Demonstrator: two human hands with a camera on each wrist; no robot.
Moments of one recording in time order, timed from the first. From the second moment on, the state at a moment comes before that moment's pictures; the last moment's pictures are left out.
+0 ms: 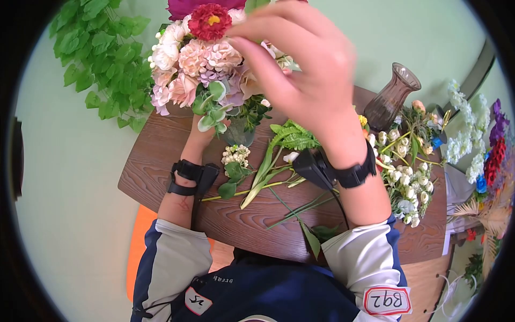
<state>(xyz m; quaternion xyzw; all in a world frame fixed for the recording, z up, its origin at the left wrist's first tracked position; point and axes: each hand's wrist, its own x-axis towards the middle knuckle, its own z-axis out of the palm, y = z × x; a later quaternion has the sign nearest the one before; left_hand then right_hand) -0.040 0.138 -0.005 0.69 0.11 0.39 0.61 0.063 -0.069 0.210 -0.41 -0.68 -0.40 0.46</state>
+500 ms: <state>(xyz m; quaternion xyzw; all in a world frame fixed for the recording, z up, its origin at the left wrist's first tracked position) -0.052 0.145 0.020 0.70 0.16 0.43 0.54 0.110 -0.166 0.153 -0.63 -0.62 -0.25 0.40</state>
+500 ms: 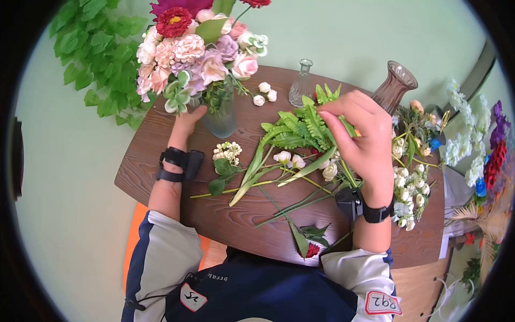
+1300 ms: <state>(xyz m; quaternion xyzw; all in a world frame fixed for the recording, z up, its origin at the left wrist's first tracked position) -0.127 0.125 0.019 0.89 0.31 0.02 0.35 0.149 -0.338 0.188 -0.39 -0.49 -0.54 0.56</state>
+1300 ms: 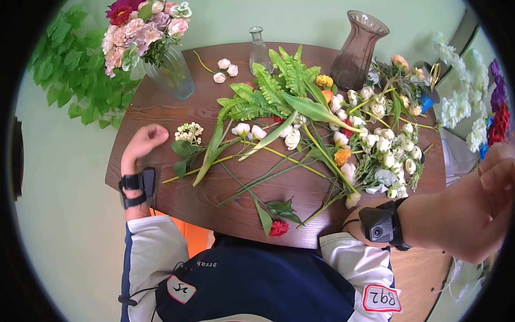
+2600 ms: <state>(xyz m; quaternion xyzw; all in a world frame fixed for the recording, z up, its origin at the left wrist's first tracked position) -0.016 0.081 -0.018 0.62 0.20 0.60 0.46 0.124 -0.229 0.141 -0.78 -0.52 -0.20 0.27</state>
